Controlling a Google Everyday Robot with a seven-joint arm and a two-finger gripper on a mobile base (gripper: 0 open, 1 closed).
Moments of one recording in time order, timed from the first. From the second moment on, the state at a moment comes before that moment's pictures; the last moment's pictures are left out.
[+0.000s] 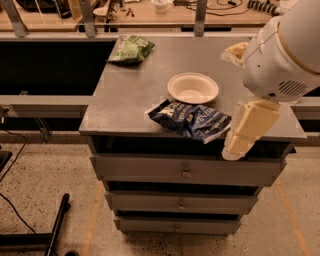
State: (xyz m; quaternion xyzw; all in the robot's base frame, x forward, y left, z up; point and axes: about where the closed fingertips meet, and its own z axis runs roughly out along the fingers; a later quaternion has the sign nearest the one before) arm 0.426 -0.115 0.988 -0.66 0.70 -0.02 0.26
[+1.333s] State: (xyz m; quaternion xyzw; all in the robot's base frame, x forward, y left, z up) arm 0.597 -0.110 0.948 -0.66 0.71 -0.03 0.25
